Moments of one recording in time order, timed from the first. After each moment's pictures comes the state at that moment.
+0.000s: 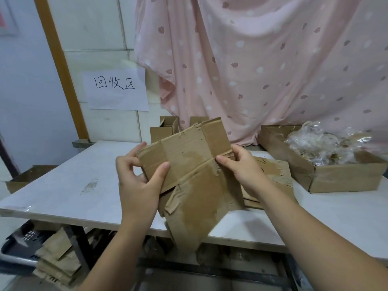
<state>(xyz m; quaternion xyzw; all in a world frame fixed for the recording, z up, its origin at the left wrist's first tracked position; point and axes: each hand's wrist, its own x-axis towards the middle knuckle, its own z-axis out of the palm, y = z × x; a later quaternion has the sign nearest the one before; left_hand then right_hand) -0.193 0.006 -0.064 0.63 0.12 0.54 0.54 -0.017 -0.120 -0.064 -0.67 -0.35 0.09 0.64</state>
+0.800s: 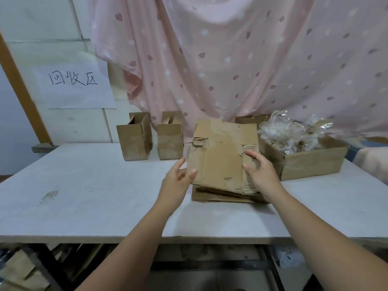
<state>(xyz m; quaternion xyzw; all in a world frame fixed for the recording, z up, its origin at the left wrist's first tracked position) -0.072 -0.019 -0.121 0.76 0.12 0.19 0.61 0.047 -0.210 -0.108 -0.80 -0.16 -0.03 0.57</state>
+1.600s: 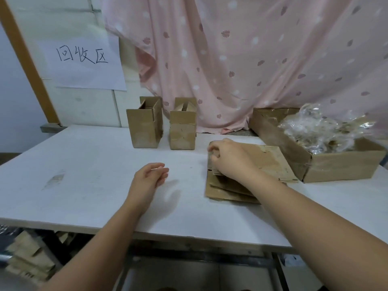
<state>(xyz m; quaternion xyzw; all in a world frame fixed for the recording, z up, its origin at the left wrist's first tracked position) -0.084 0.072 -0.164 0.70 0.23 0.25 0.62 0.047 -0.106 -0.087 -0.91 -0.36 -0.06 0.21</state>
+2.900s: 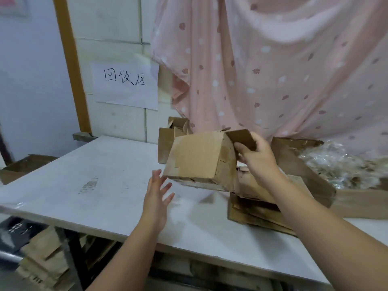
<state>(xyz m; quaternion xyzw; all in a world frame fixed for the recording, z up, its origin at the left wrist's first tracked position) -0.117 0.080 -0.144 0.46 0.21 0.34 0.79 0.027 -0.080 -0.039 -0.70 -0.33 -0.01 0.63</state>
